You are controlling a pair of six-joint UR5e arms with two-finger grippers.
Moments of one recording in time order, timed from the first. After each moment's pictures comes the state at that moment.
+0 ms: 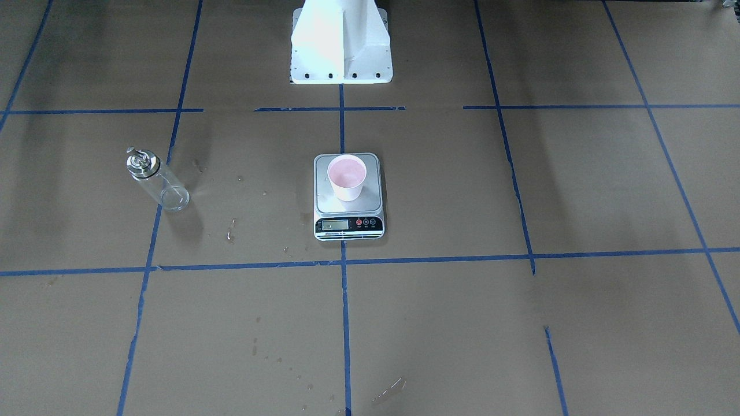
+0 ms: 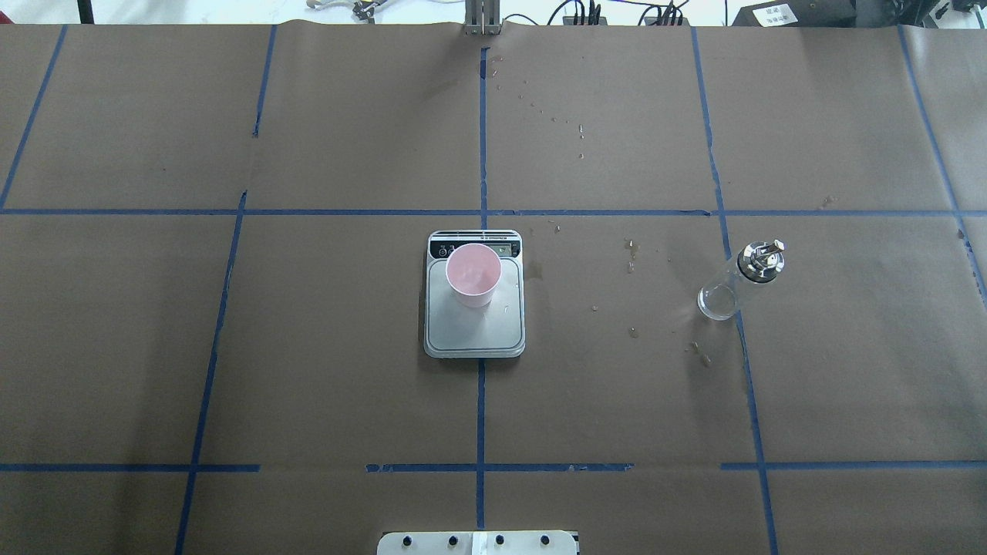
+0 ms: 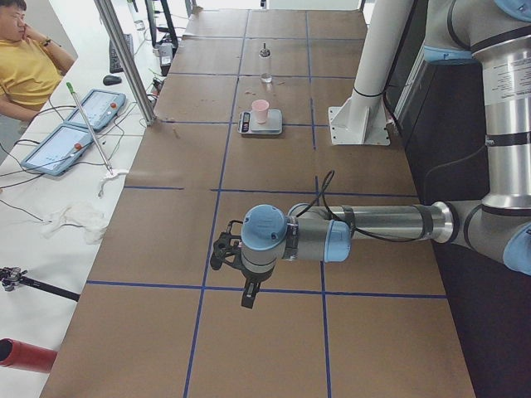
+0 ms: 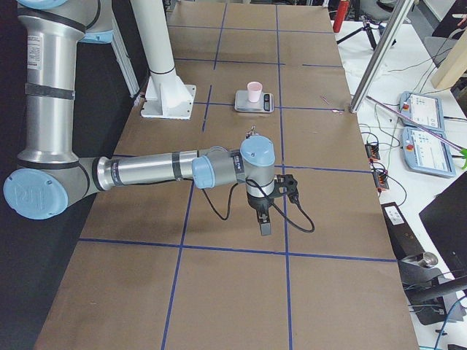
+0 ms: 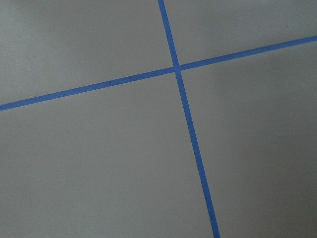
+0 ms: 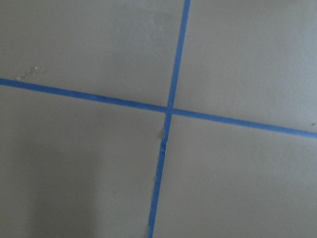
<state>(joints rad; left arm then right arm) -1.67 -1.37 -1.75 -1.65 -2.38 0.24 1.49 -1.68 1.81 -1.53 2.19 0.05</state>
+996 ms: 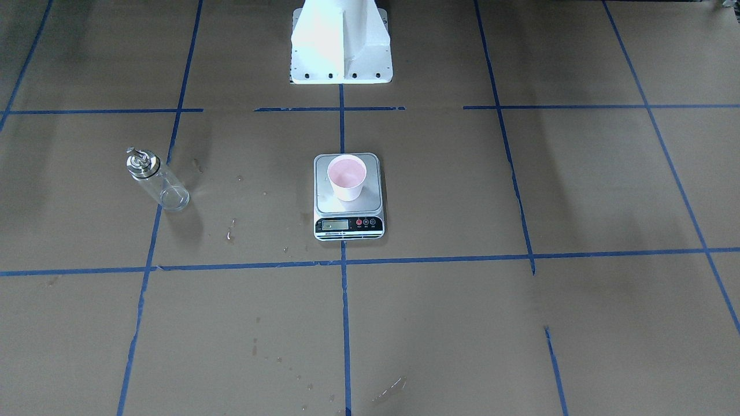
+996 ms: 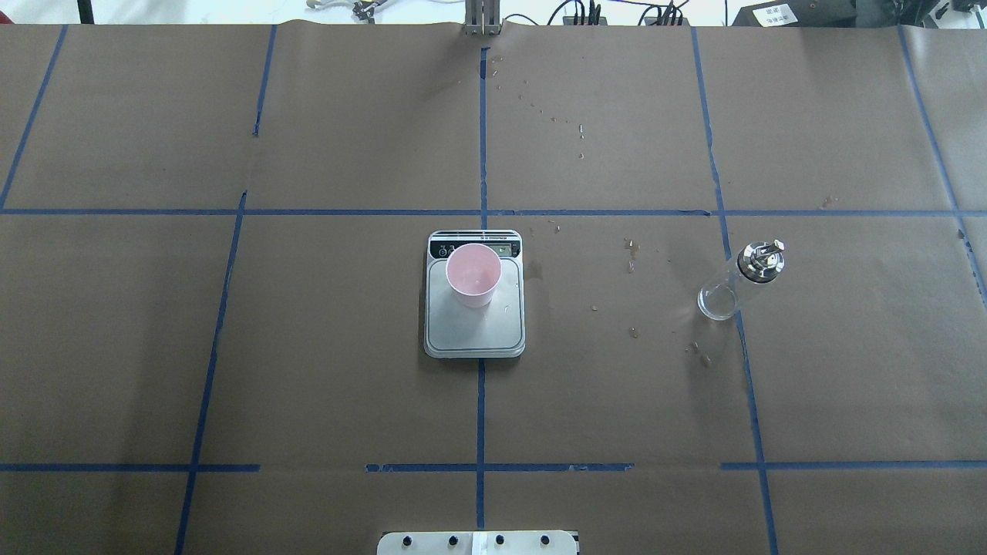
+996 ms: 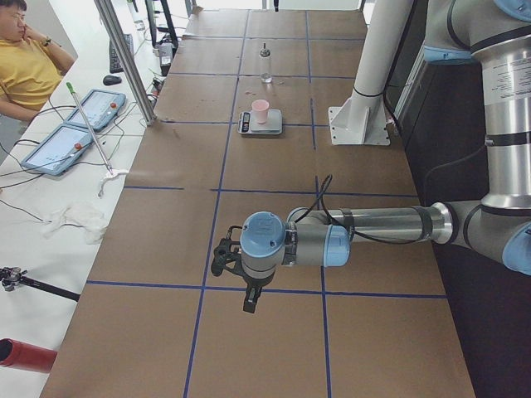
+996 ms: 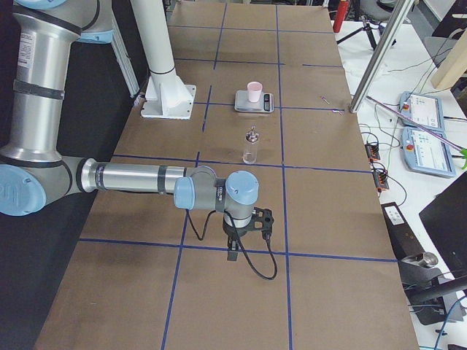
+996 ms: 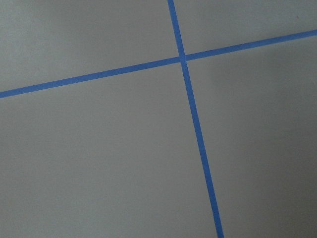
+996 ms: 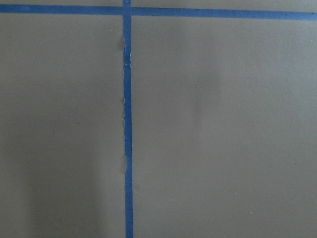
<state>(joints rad) -1.66 -1.38 -1.73 -1.65 -2.39 0.24 1.50 -1.77 1.74 -1.57 2.25 0.05</state>
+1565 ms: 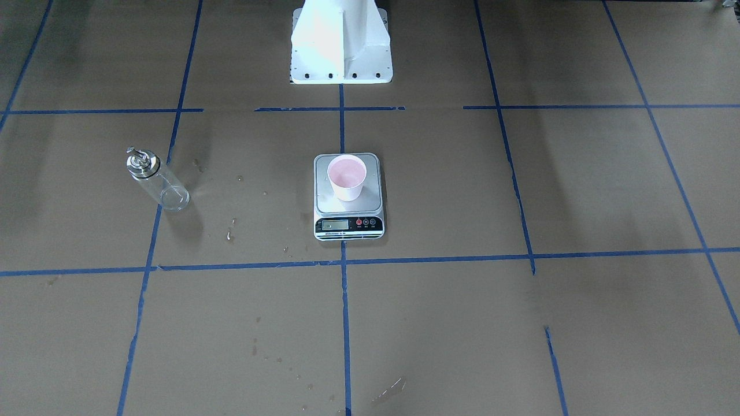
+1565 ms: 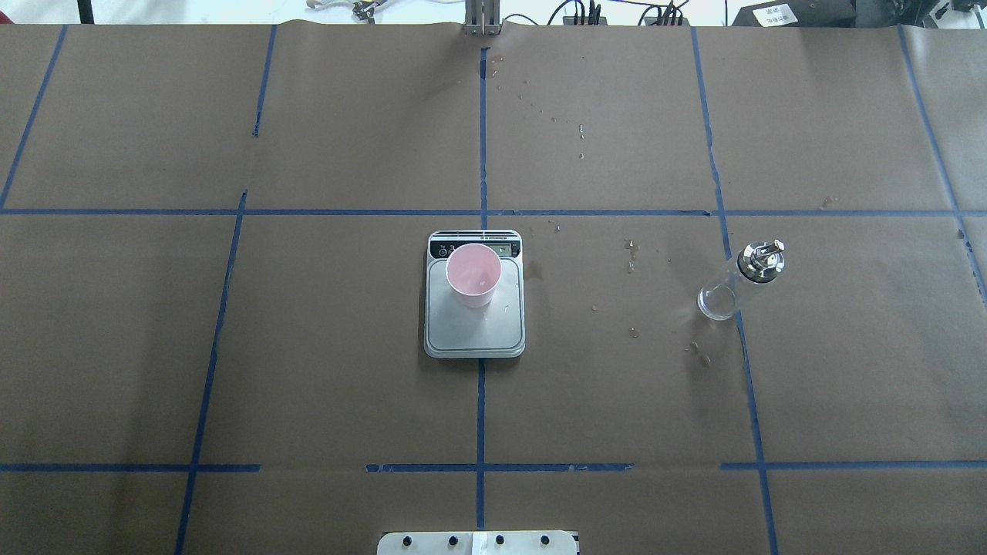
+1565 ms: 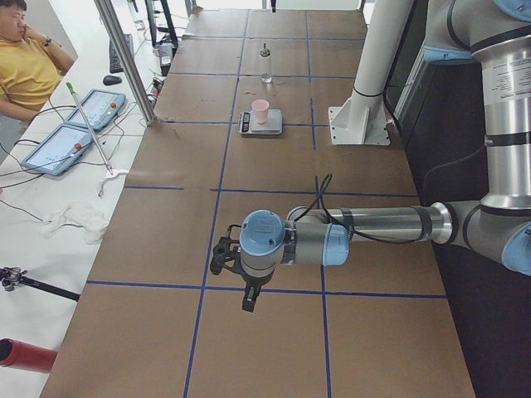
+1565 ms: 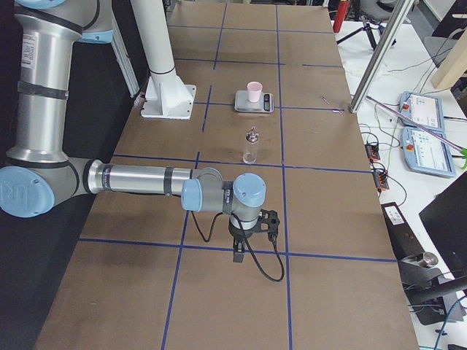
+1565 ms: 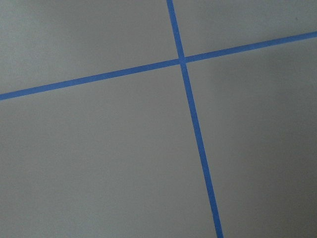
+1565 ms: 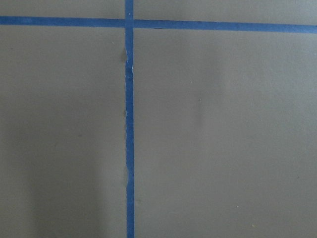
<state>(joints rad) -1.66 -1.38 -1.73 -1.65 -2.39 0.24 1.50 -1.74 1.72 -1.57 2.26 0.05</state>
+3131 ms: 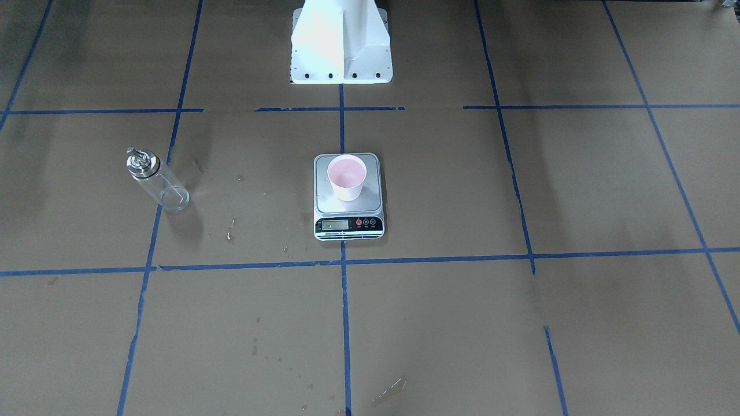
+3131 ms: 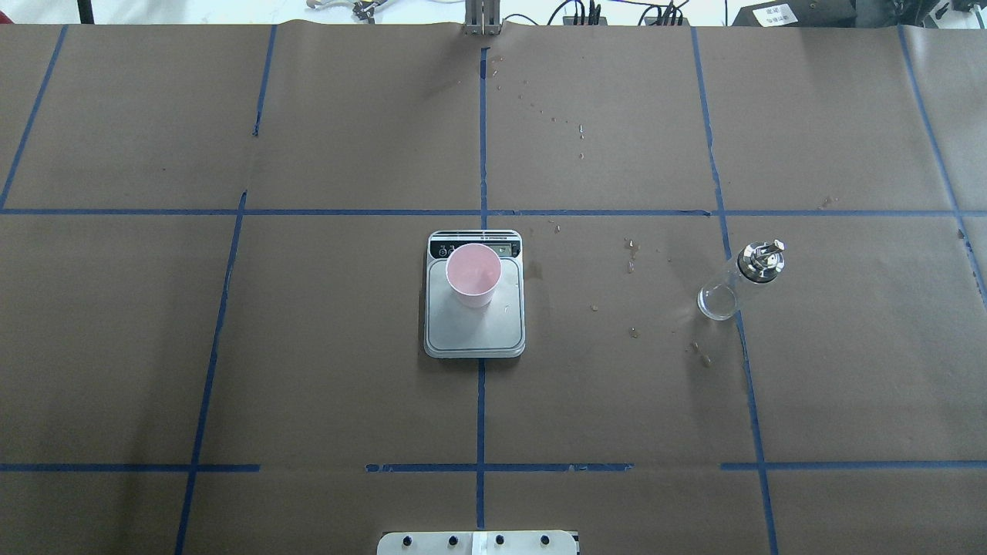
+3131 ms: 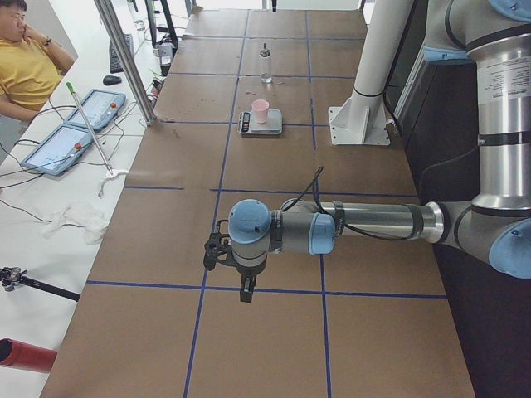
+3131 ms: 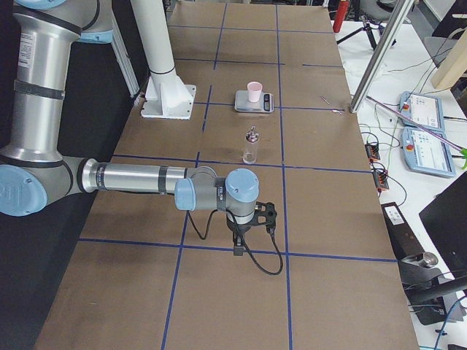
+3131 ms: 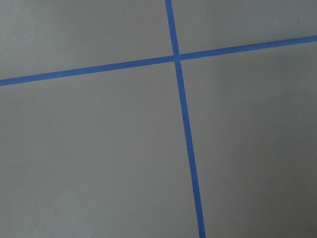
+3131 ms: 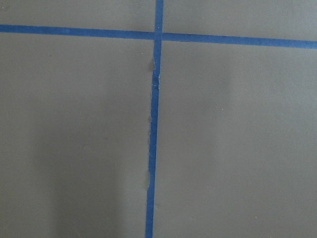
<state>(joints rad) -1.62 -1.42 -1.74 -1.60 -2.38 0.10 1.50 -1.78 1.75 -1.49 2.30 0.06</state>
